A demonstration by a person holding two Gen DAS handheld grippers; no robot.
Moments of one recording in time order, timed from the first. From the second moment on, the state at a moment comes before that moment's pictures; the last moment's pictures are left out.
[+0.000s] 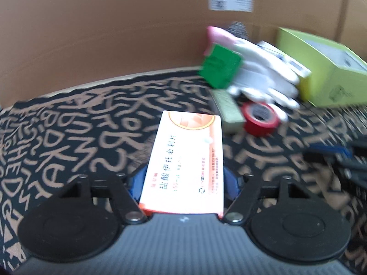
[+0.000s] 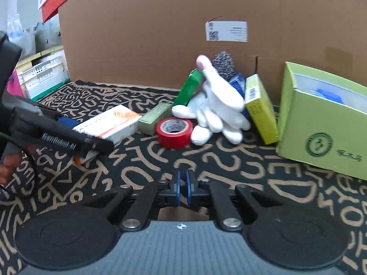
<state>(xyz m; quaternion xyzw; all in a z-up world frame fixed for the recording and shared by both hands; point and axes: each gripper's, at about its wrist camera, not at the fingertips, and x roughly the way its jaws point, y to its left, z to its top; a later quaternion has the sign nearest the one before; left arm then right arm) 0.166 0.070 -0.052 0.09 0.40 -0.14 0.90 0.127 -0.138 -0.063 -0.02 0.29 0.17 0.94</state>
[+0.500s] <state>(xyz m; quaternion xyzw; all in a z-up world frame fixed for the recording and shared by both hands) 0.170 0.068 -0.049 0.11 0.39 -0.10 0.91 0.195 -0.098 -0.064 -0.06 0.28 0.18 0.94</state>
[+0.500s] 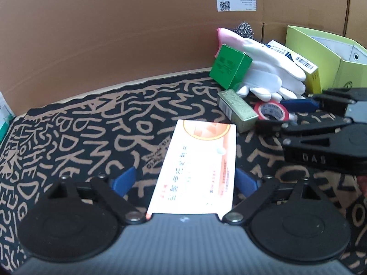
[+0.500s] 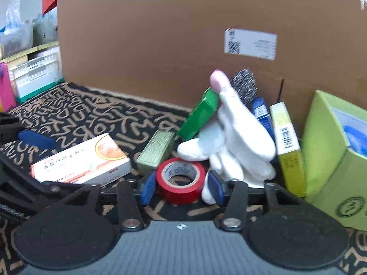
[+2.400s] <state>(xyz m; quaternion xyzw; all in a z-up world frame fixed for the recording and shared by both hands) 0.230 -0.250 0.060 0.09 0.29 -0.31 0.90 0.128 -0.359 0.017 0.01 0.15 -0.06 0.99</state>
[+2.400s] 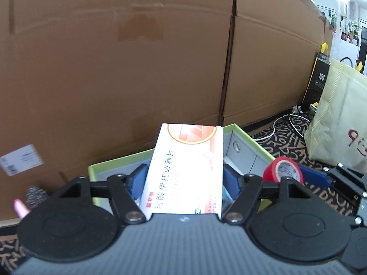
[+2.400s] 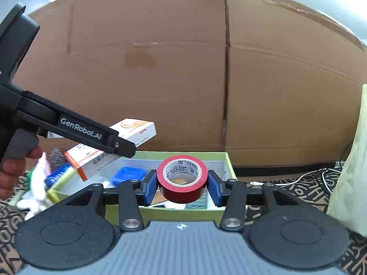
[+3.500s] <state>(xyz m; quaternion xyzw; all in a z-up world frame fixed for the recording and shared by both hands) 0.109 -0.033 0.007 0.01 0.31 -0.15 0.94 0.037 -0.266 -0.026 0.05 0.16 0.03 0.99</state>
